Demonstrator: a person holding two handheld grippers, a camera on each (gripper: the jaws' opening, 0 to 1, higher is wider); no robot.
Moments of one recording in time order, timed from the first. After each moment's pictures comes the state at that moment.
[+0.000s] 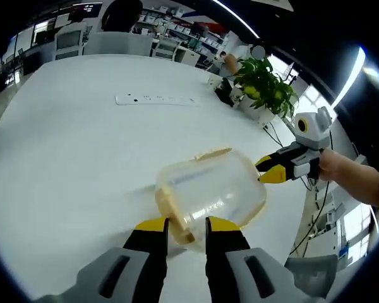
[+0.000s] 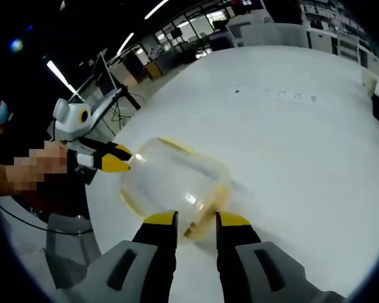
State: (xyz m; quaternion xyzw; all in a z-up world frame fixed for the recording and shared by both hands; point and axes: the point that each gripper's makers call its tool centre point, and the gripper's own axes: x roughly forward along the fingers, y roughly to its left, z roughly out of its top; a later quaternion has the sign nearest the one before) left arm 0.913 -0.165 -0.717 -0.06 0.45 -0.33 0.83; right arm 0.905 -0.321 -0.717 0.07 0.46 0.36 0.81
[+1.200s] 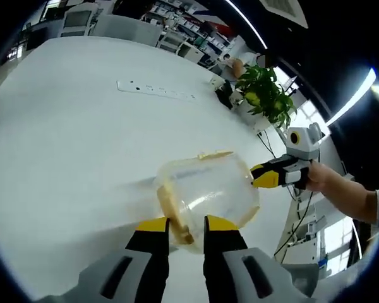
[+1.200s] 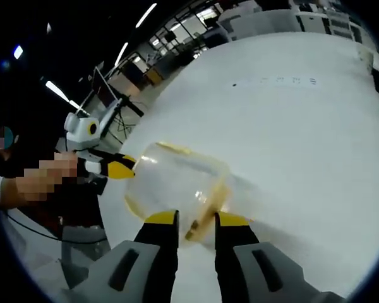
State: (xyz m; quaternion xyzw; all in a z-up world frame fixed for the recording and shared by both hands) left arm 0.909 -0.167 -0.720 -0.13 0.48 -0.35 0.80; right arm 0.901 -0.318 -0.725 0.13 0.48 0.36 0.79
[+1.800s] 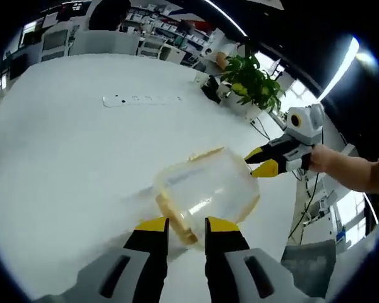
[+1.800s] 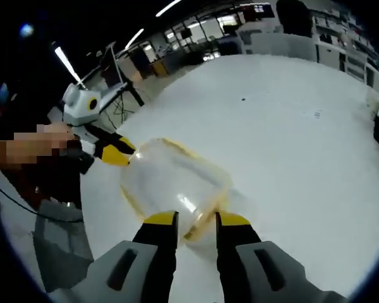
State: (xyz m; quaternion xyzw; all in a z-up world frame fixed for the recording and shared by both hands) left arm 0.917 -0.156 -0.706 -0.02 0.44 -0.40 0.81; right arm 0.915 -0.309 -0.706 -0.03 0.42 0.38 0.82
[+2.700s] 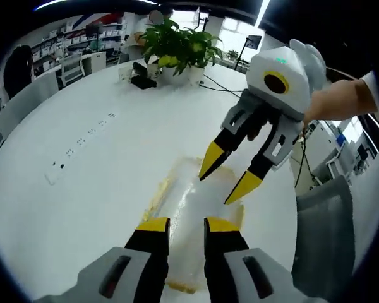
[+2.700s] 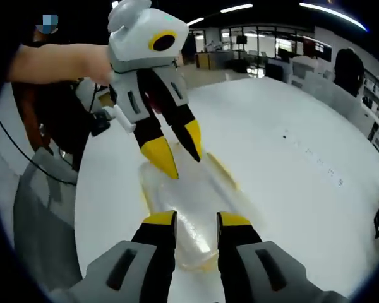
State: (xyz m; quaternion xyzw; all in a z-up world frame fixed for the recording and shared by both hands) left arm 0.935 -0.248 -0.694 0.19 0.38 -0.56 0.71; right arm 0.907 -0.270 -0.700 -0.14 0.35 0.48 0.79
